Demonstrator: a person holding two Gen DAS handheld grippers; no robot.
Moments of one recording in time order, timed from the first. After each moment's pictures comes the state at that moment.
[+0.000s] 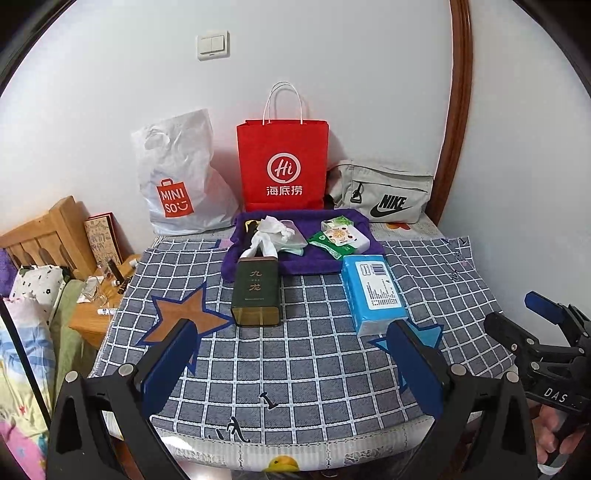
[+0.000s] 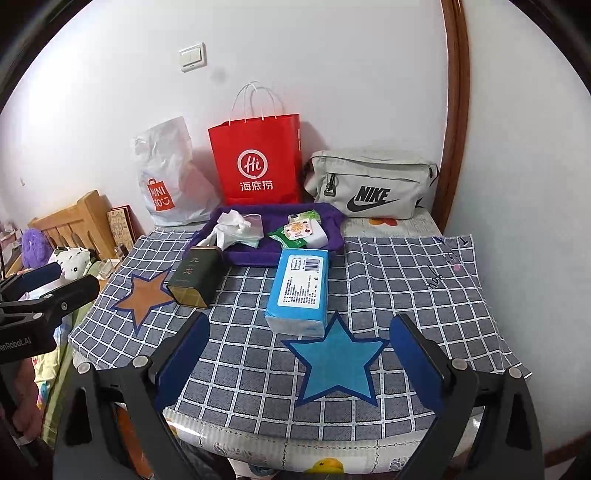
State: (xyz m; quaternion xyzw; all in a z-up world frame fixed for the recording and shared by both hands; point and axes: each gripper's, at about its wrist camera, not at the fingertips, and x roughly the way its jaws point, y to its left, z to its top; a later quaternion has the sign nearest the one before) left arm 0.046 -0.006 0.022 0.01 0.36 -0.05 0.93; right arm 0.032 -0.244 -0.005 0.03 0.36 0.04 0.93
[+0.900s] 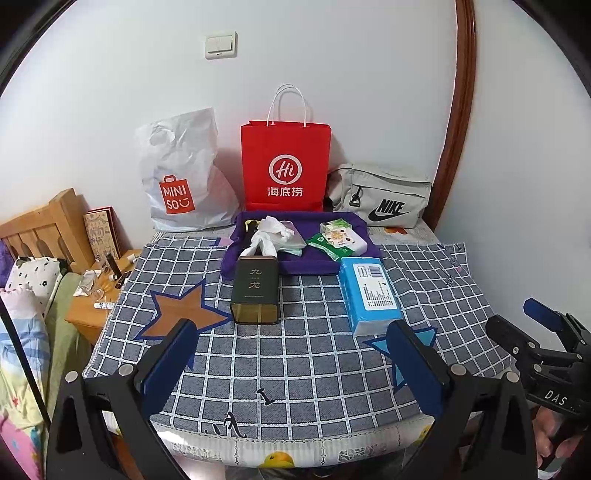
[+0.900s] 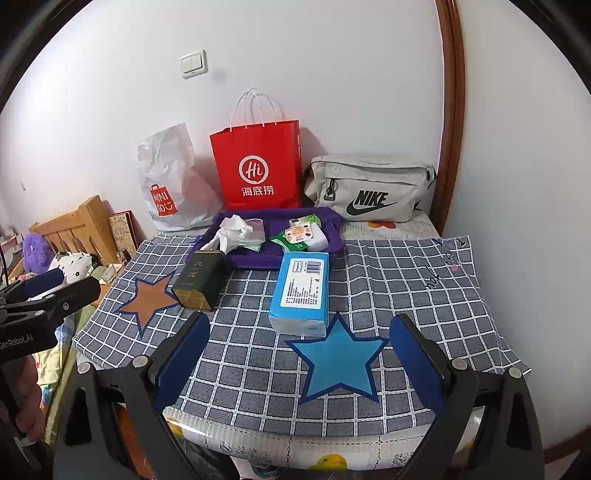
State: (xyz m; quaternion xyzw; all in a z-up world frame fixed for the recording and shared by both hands) left arm 0.039 0.001 0.025 0.00 0.36 -0.05 0.93; right arm 0.023 -0.248 0.000 0.04 0.35 0.04 0.94
